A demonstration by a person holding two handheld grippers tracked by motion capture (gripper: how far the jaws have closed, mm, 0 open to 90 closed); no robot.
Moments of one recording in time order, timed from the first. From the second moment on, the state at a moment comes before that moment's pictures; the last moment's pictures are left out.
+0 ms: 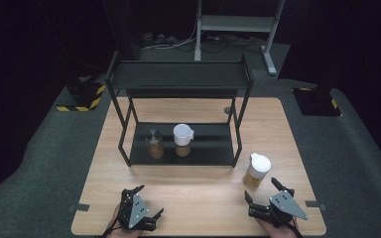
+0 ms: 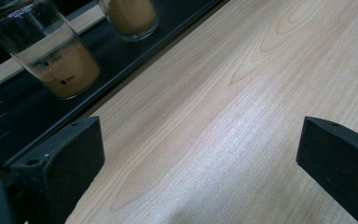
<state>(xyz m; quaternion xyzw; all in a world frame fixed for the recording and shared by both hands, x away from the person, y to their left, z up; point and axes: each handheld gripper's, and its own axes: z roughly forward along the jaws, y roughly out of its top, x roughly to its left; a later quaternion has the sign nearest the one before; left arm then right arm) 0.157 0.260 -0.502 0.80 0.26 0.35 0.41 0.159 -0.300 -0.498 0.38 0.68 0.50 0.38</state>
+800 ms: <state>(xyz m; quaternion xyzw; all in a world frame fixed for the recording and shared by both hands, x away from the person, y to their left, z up) 0.156 0.260 -0.503 0.80 0.26 0.35 0.41 0.203 -0.305 -0.500 0.43 0.66 0.51 0.35</state>
